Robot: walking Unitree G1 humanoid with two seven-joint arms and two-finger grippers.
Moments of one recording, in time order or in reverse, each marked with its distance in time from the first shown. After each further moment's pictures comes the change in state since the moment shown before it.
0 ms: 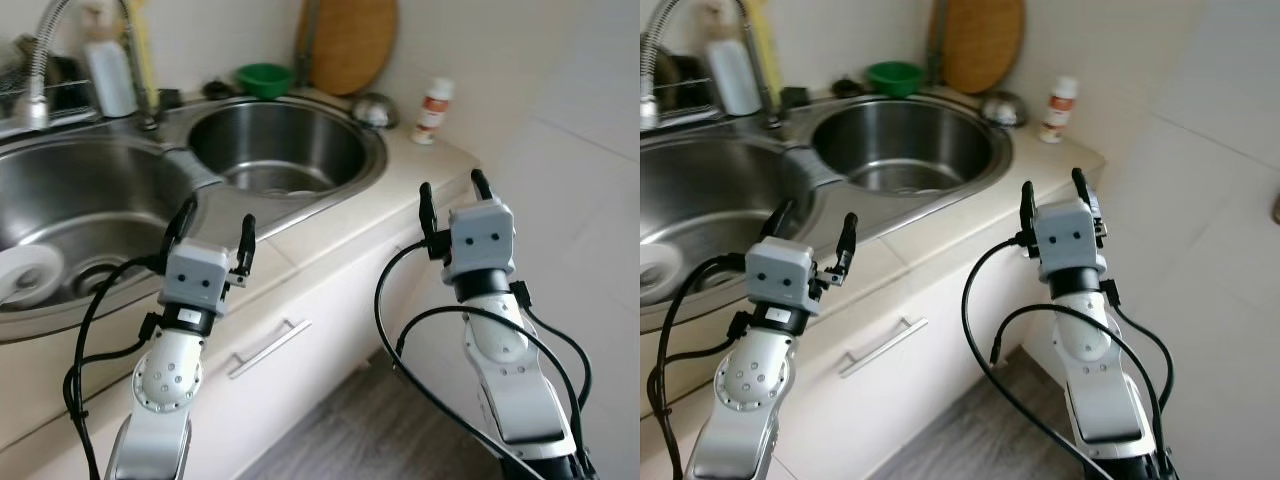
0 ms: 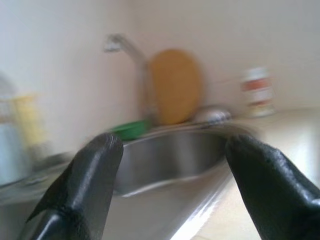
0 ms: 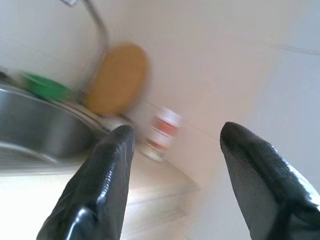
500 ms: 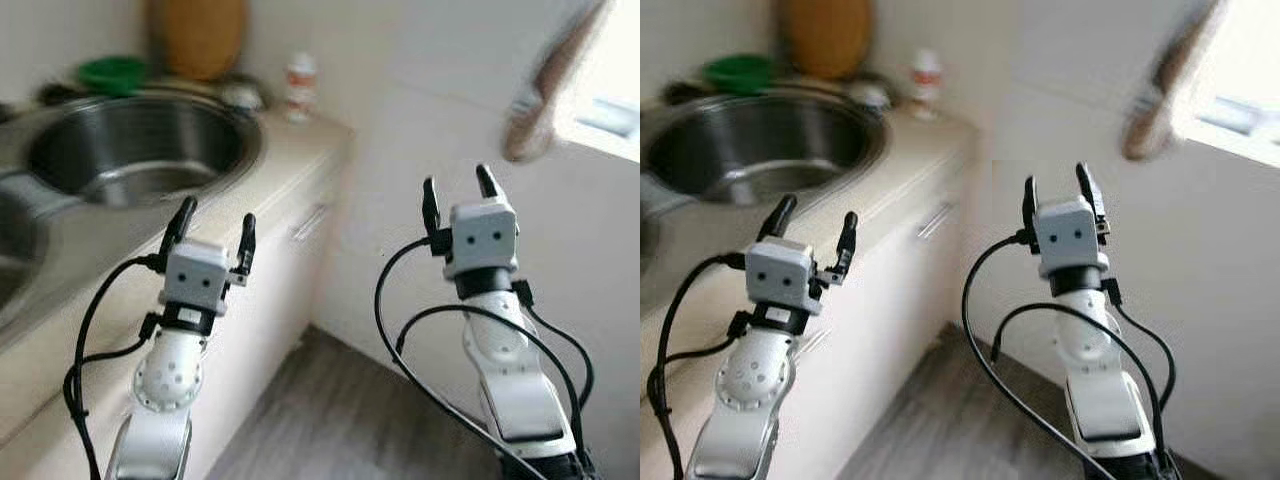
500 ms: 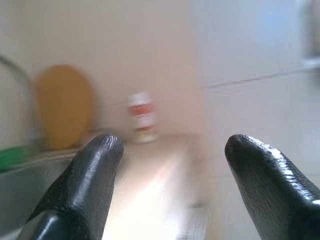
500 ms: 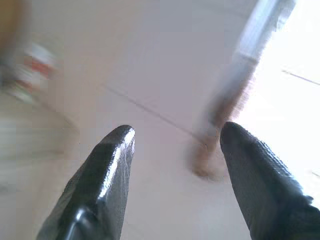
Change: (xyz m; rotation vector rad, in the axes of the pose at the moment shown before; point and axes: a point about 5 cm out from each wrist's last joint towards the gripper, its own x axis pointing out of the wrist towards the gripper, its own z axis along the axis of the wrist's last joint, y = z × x) left arm 0.001 -0.005 0.002 -0.022 -0.009 -0.007; right arm 0.000 -0.005 -0.002 -0.024 -0.001 -0.039
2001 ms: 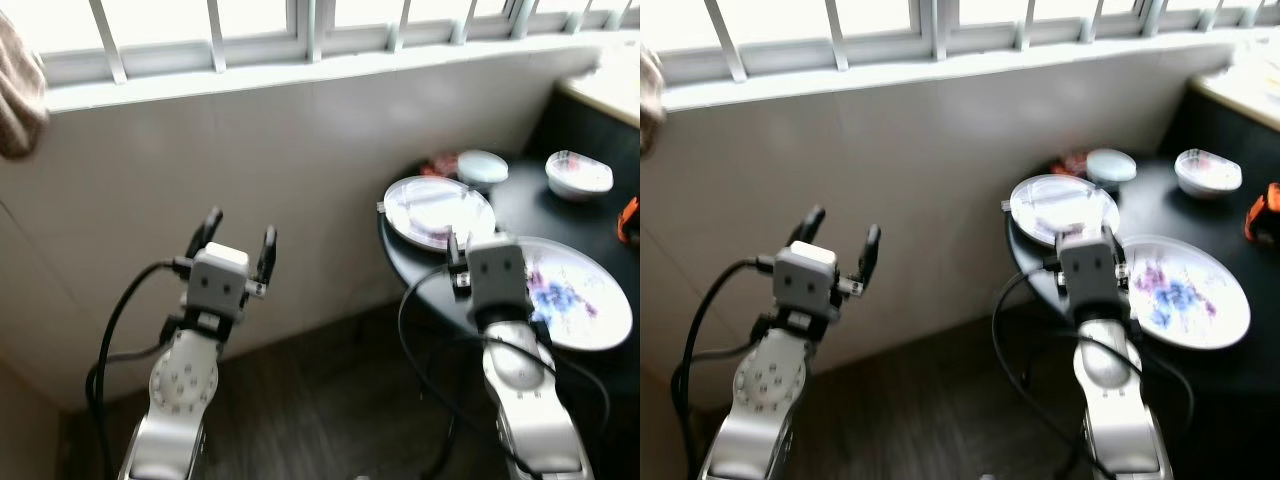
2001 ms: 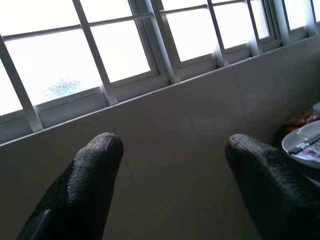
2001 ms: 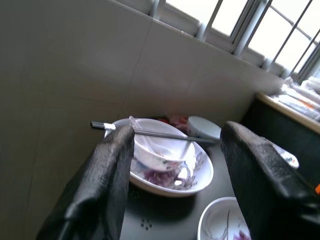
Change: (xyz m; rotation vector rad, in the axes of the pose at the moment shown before) left arm -0.002 -0.005 -0.013 0.002 0.056 -0.065; right arm -0.030 -0.005 -0.042 -0.034 0.336 0.026
